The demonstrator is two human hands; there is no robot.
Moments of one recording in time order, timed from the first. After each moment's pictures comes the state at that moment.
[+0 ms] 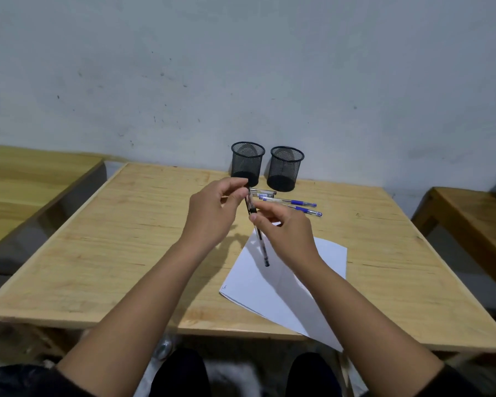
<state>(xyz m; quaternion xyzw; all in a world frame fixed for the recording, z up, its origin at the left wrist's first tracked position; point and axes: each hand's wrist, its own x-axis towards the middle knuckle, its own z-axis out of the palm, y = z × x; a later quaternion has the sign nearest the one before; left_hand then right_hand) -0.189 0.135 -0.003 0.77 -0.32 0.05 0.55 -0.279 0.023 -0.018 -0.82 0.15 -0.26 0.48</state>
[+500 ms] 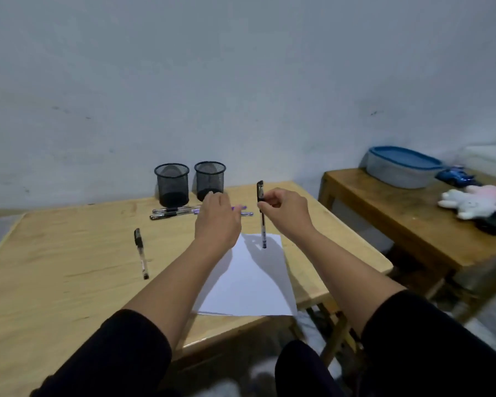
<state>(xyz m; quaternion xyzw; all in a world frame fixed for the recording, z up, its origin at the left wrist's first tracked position) -0.220 0.053 -0.005 0.84 -0.47 0.04 0.28 -0.333 -0.028 0.021 -0.81 0.37 -0.33 0.30</state>
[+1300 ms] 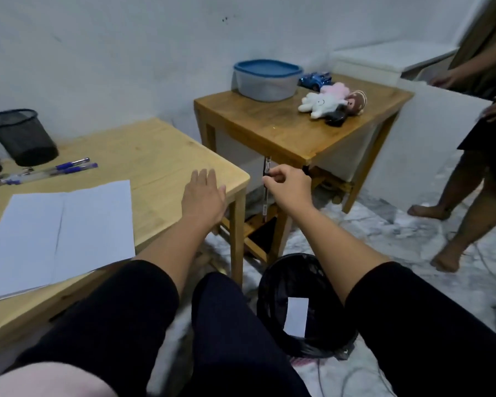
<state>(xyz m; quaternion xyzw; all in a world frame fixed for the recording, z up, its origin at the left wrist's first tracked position) -0.442 -0.073 -0.103 0.78 -0.61 0.02 0.13 -0.611 -0.091 -0.061 -0.68 0.59 -0.37 0.24</state>
